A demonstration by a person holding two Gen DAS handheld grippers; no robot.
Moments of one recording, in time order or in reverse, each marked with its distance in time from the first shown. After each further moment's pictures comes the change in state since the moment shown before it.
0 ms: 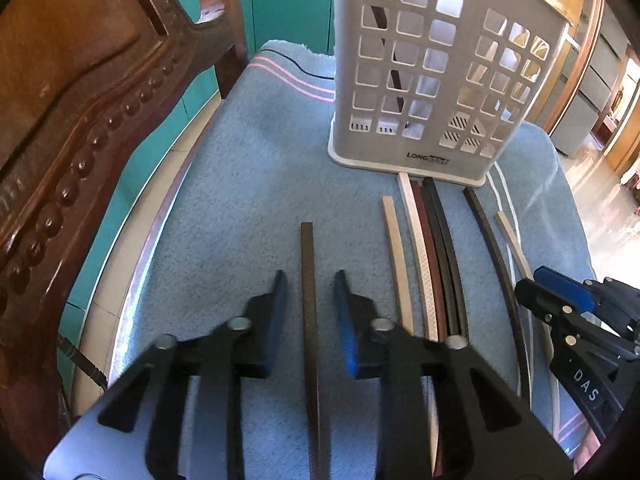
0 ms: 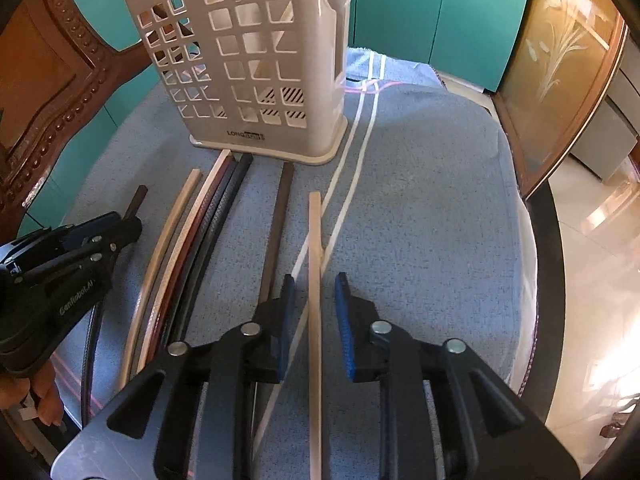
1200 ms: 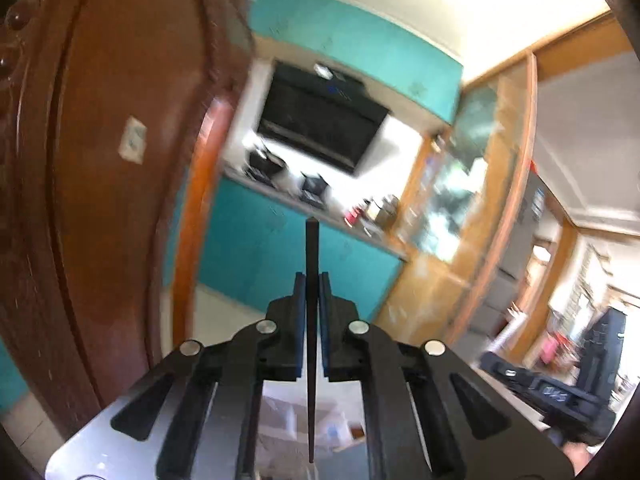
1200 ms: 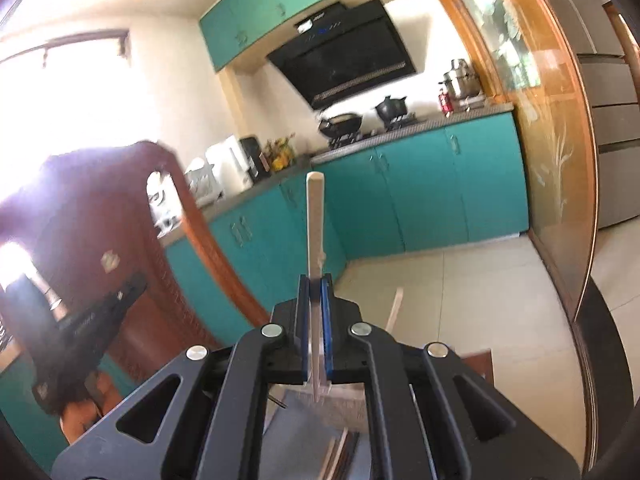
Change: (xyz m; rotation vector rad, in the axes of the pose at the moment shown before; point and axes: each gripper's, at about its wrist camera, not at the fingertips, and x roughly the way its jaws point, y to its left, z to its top) left arm -0.271 0.049 0.114 -0.271 -0.892 -0.358; right arm -0.261 -0.051 0.120 0.210 -0.755 0.296
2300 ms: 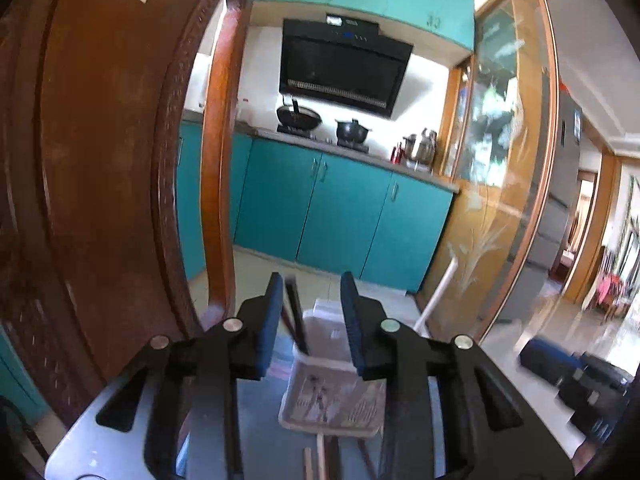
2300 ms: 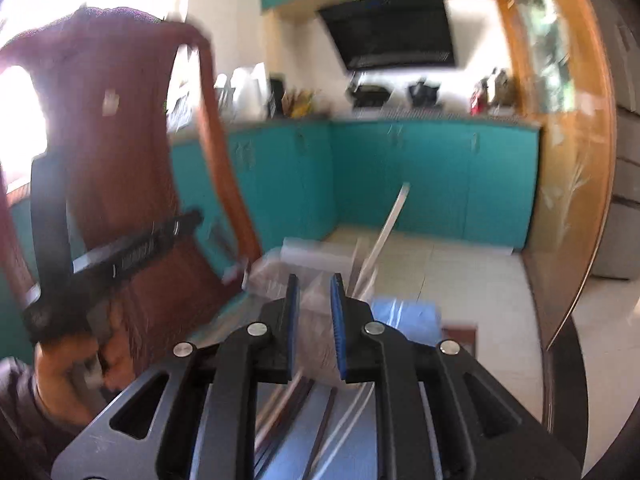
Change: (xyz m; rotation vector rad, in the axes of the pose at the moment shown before) left arm 0.035 0.008 -0.109 0.187 0.192 0.155; right arm 0.021 -0.006 -0.134 -0.285 0.186 0.000
